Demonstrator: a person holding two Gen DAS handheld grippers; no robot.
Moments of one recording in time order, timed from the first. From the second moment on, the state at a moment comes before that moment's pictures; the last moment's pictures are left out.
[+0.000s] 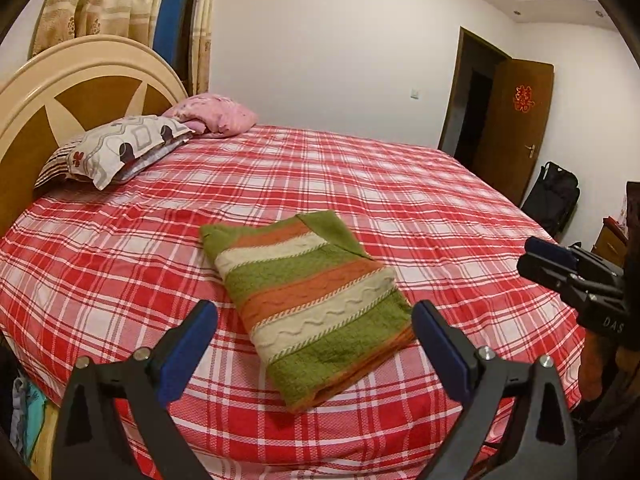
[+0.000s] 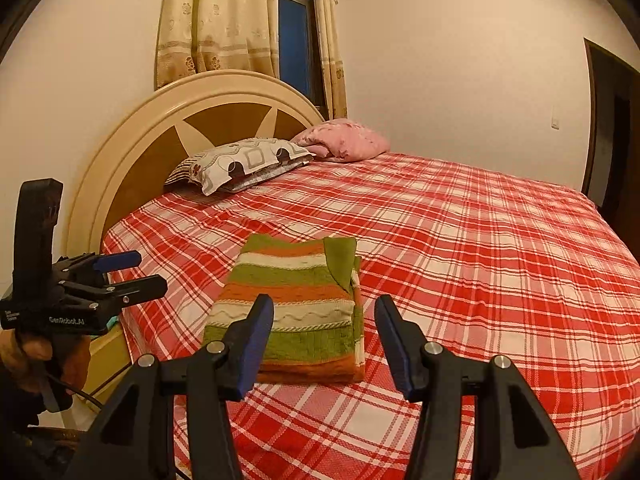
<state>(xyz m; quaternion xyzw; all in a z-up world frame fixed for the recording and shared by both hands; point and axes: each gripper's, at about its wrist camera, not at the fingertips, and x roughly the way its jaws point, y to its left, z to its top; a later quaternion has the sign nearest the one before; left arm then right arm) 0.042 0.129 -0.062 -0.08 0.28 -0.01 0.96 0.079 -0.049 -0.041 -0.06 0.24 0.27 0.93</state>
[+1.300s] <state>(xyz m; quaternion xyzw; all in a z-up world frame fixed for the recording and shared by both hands) 0.036 0.117 -0.046 -0.05 0.26 0.01 0.96 0.065 -0.058 -0.036 -0.04 0.22 0.26 0.94</state>
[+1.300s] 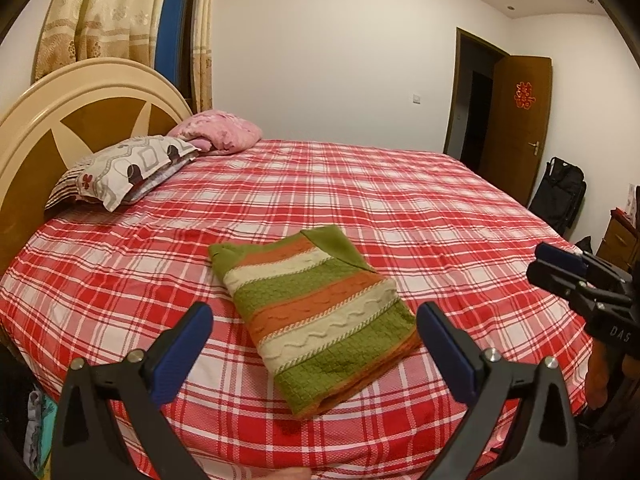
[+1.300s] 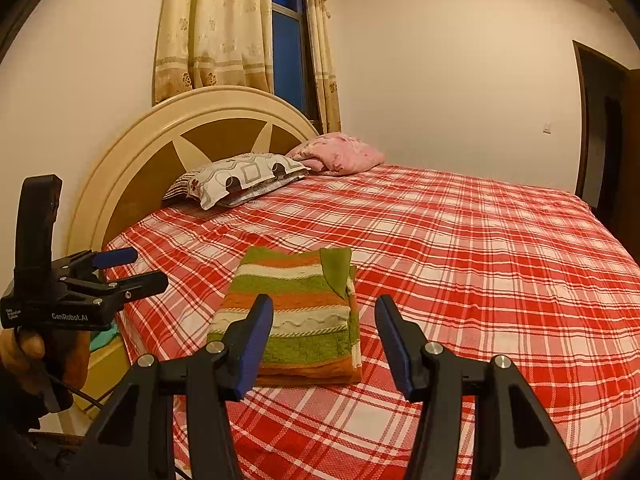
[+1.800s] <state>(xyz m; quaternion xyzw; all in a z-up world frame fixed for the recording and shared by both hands) 0.032 0.114 -0.038 -0.03 0.24 0.03 0.97 0.058 -0.054 -0.032 -0.05 0.21 0.27 0.94</state>
